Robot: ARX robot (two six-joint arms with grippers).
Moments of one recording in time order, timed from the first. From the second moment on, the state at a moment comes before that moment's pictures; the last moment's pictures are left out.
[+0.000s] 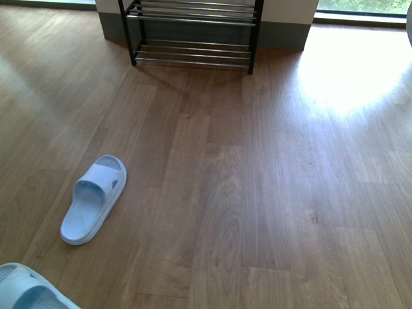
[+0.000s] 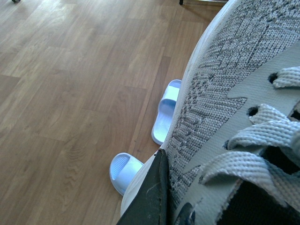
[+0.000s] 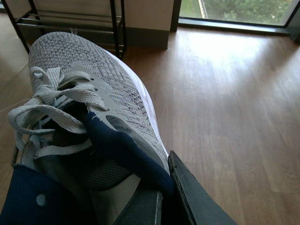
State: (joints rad) left arm -0.31 0.31 0.23 -0.45 -0.39 -0.16; right arm -0.57 0.82 0.38 0.18 -0.37 -0.17
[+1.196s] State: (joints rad) left arm -0.31 0.31 0.23 -0.45 -0.37 -0.16; right arm -0.57 0.82 0.38 0.18 -0.36 -0.17
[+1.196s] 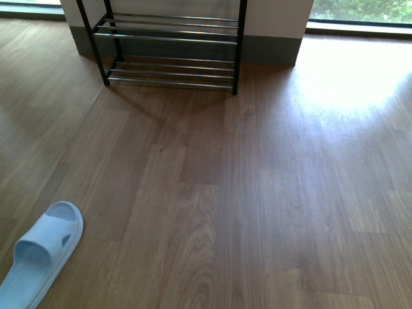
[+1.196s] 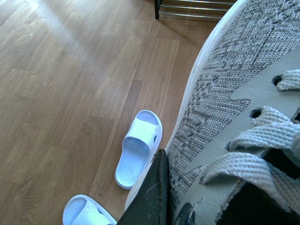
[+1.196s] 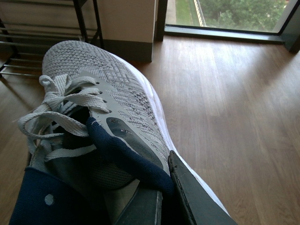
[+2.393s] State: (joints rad) left arm -0.31 0.31 0.23 -0.45 -0.37 -0.16; right arm -0.57 0.82 0.38 0.18 -0.36 -0.17
